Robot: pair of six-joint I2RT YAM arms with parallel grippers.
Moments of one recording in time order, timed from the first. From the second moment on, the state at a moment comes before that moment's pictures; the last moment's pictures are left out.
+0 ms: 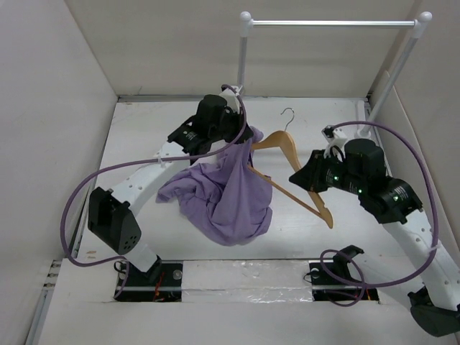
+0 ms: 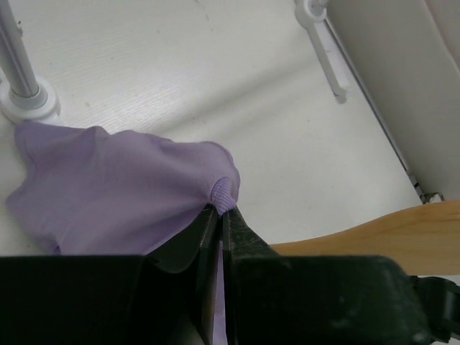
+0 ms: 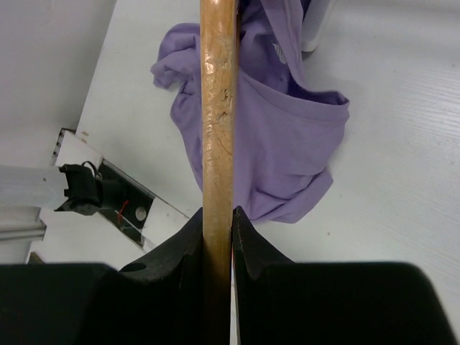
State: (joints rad) left arm -0.64 1.57 1.46 -0.33 0.18 -0.42; right arm 0.49 0.85 1.19 -0.81 -0.28 0.49
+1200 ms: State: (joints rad) left arm -0.63 1.36 1.64 -0.51 -0.13 -0.45; right arm 1.11 0.92 1.30 -0.54 0.55 0.60
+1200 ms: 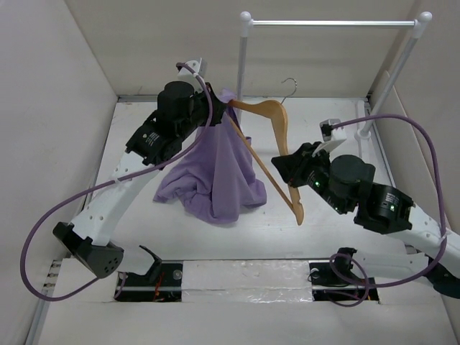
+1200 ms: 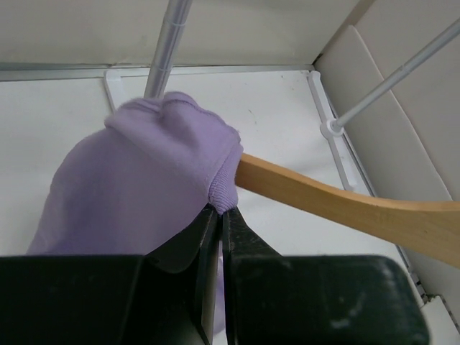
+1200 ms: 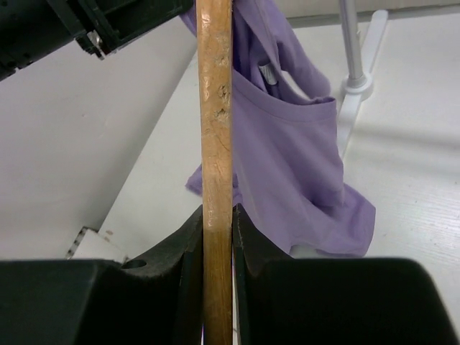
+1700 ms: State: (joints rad) left arm -0.64 1.34 1.63 -0.49 0.15 -0.49; right arm 1.02 1.19 1.16 -0.02 0.56 0.43
